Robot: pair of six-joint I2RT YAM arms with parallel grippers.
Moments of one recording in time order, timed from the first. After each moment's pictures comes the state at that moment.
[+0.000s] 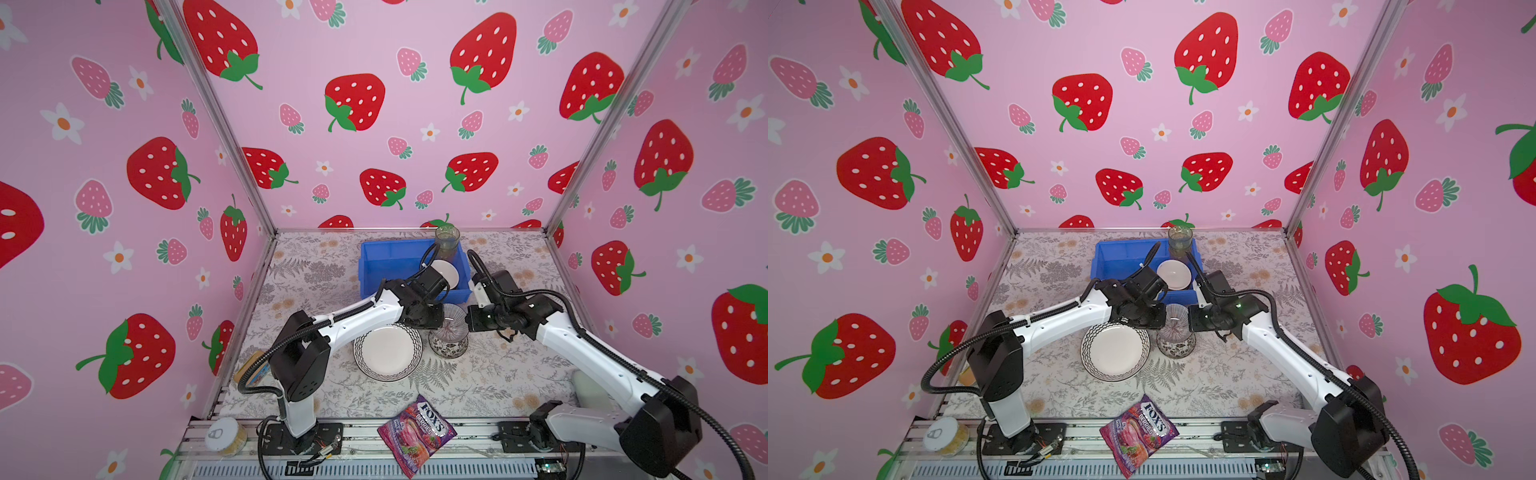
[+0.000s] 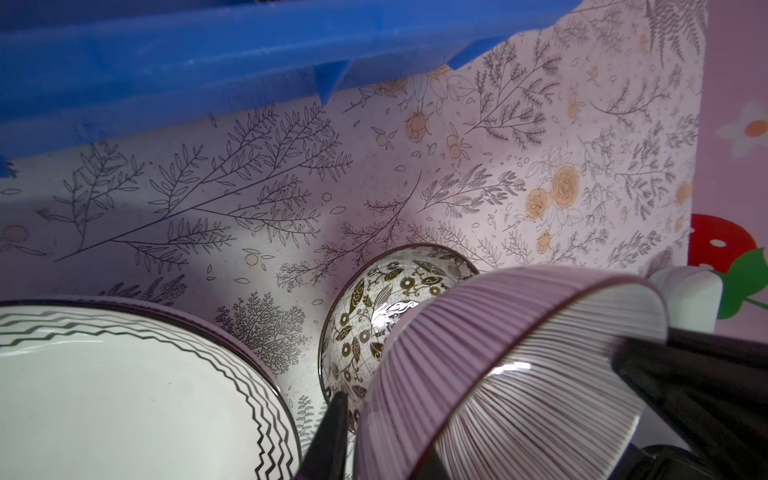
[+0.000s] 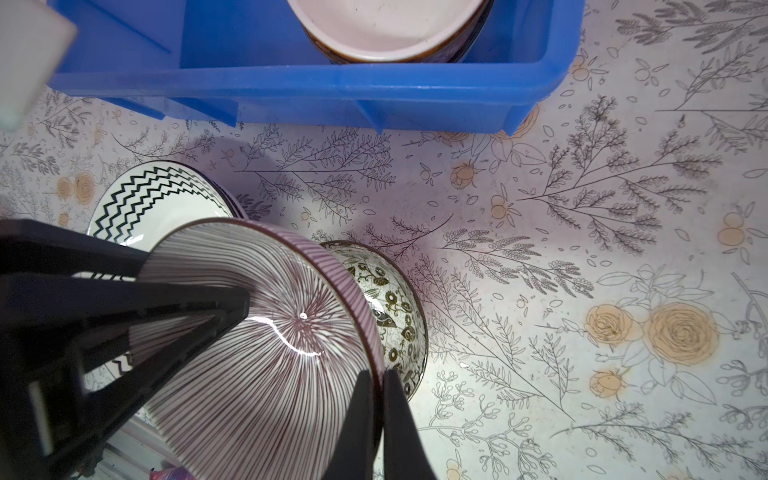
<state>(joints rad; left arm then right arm) -0.86 1.82 1.46 -0.75 0.12 -0.70 0.62 1.24 0.99 -0.77 -0.10 0.38</state>
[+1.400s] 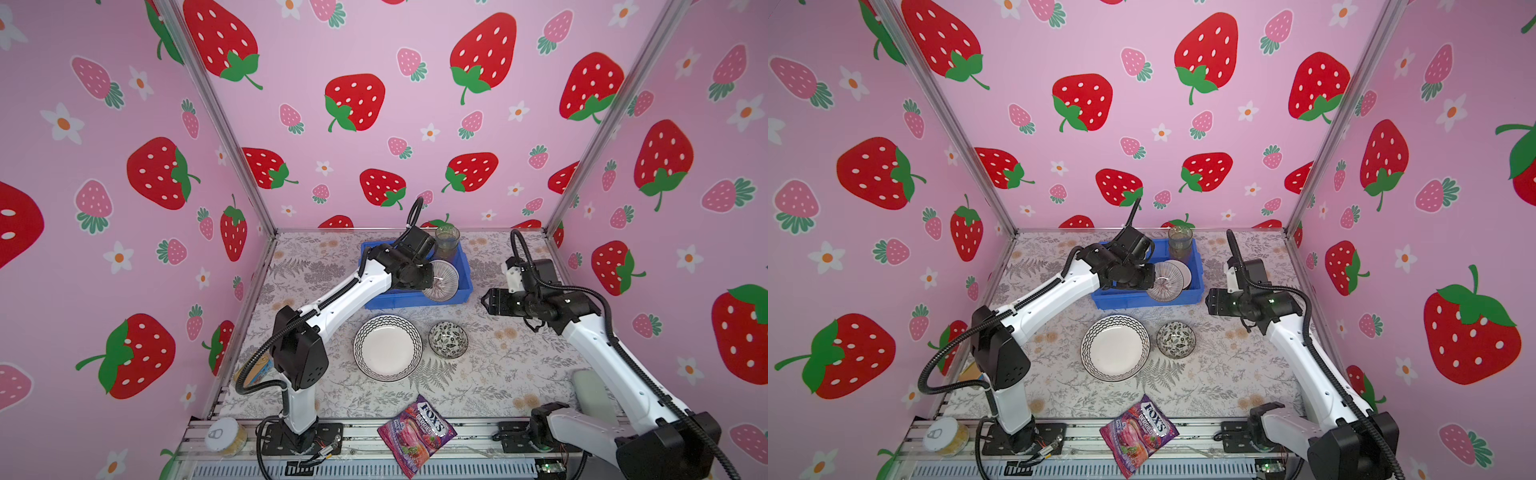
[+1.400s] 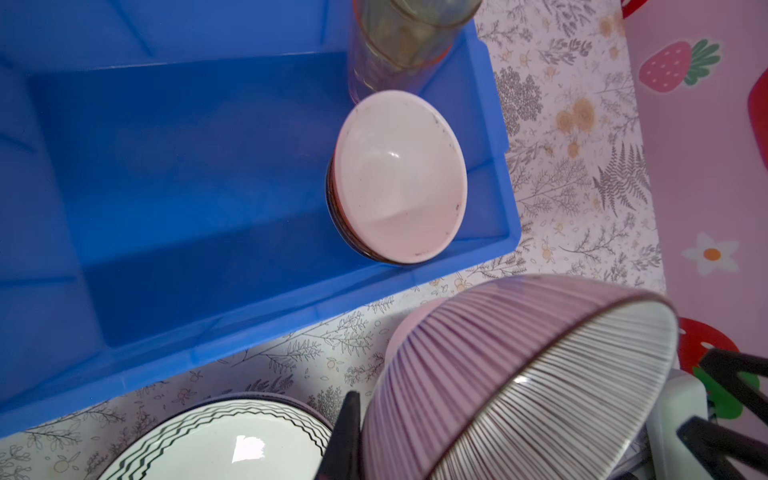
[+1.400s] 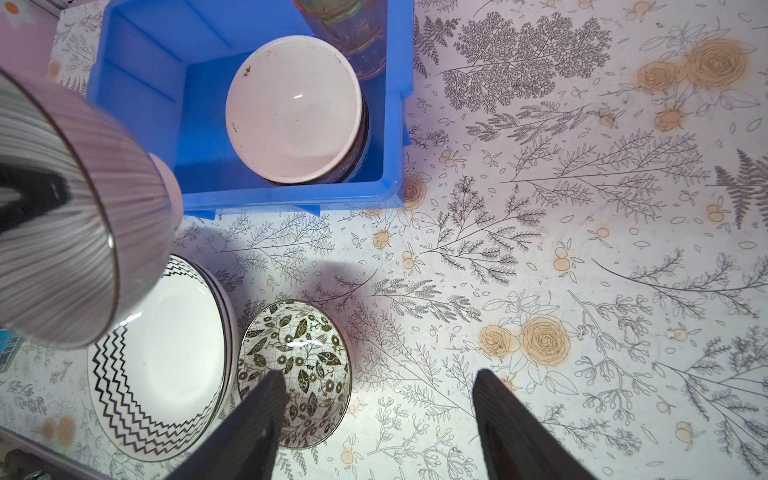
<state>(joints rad) -0.71 1.90 1.85 -0.93 0.00 -0.57 0.35 1.15 1.04 -0.80 -0.15 0.26</state>
